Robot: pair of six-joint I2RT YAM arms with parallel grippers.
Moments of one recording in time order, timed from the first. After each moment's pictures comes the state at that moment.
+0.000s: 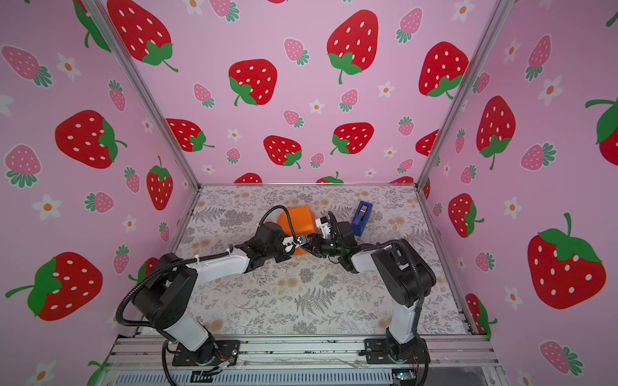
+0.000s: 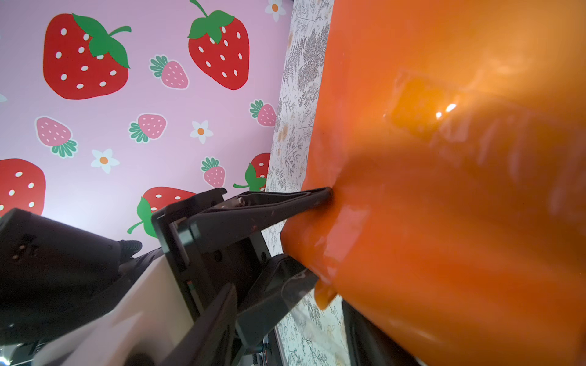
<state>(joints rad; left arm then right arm) -0.60 1.66 0.88 0.06 0.05 0.78 0.62 1.83 0.77 0.75 -0.78 1.05</state>
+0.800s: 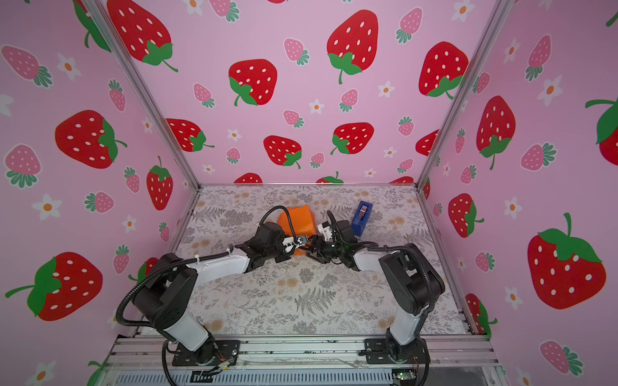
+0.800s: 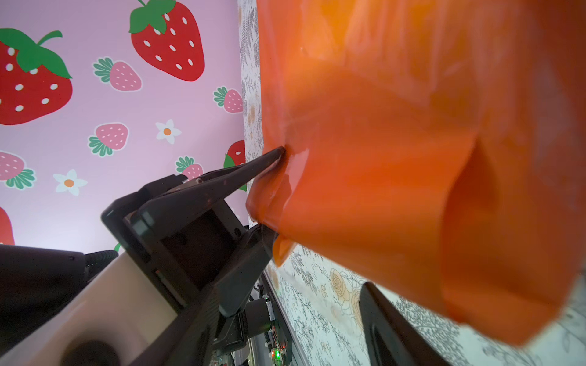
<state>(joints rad) -0.60 1.66 0.88 0.06 0.05 0.79 0.62 1.74 0.81 0.37 -0.77 1.03</state>
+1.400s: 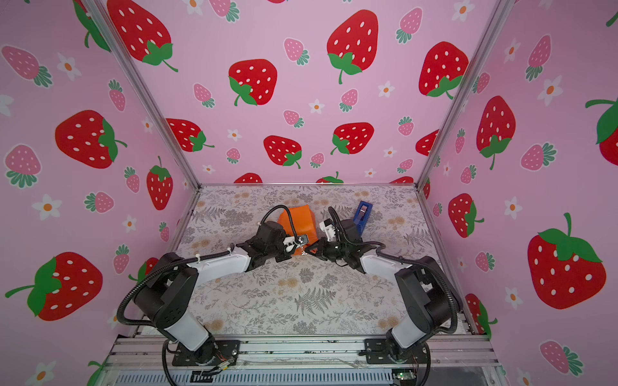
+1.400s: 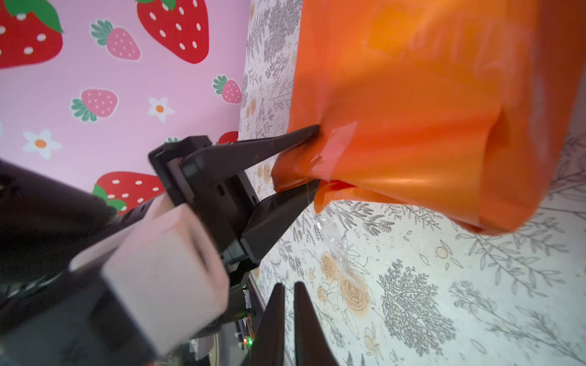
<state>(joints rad) -0.60 1.67 0.90 0.04 0.04 0.79 0.62 1.60 0.78 0.24 -0.72 0.84</state>
